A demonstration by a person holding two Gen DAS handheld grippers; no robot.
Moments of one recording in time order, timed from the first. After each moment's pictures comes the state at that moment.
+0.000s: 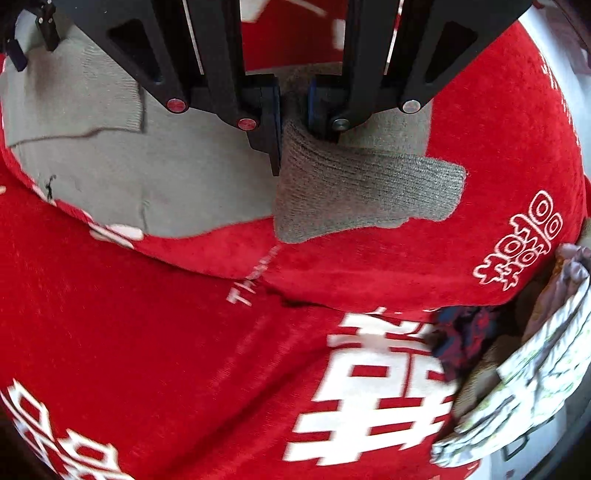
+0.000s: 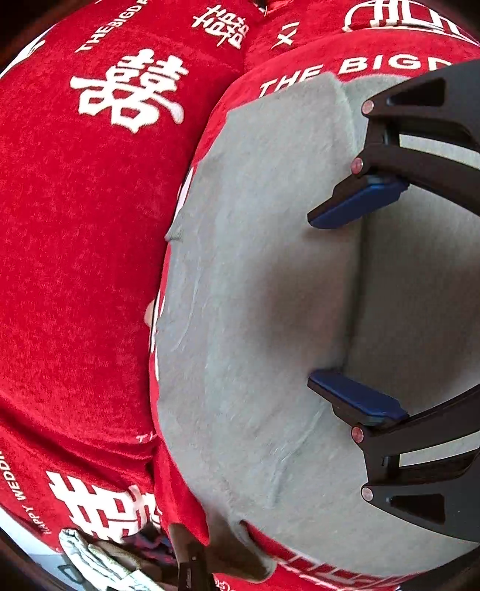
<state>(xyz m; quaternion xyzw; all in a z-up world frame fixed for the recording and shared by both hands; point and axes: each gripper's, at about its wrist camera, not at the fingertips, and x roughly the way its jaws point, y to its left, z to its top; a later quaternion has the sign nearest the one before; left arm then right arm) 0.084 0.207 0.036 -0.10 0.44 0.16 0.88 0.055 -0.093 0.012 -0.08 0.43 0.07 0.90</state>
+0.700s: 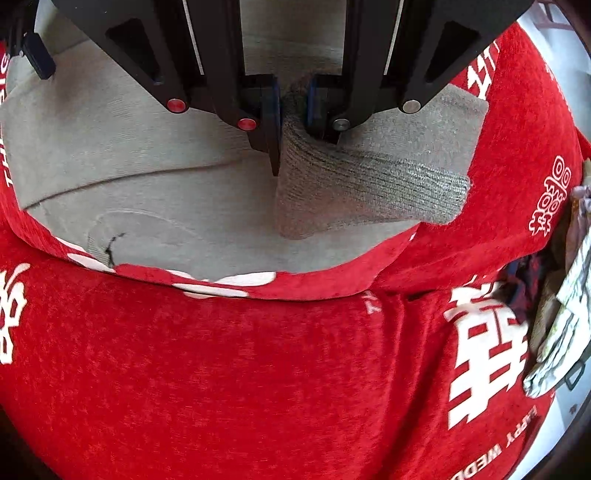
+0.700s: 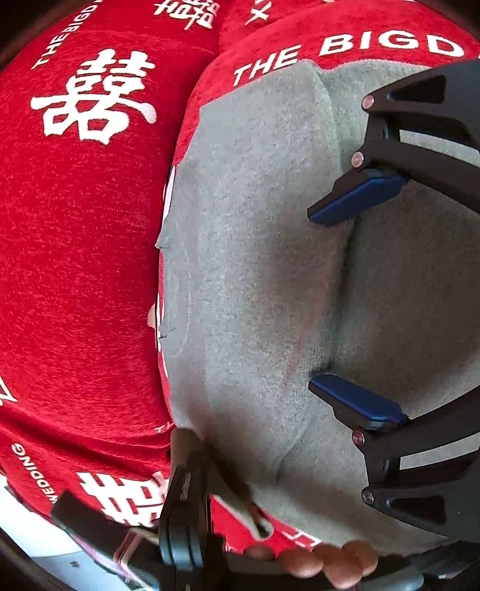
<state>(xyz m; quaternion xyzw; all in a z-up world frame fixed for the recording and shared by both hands) 0.126 0.045 0.043 -0.01 0.48 0.11 0.87 0.050 -0.137 0.008 0.00 0.42 0.13 0.90</state>
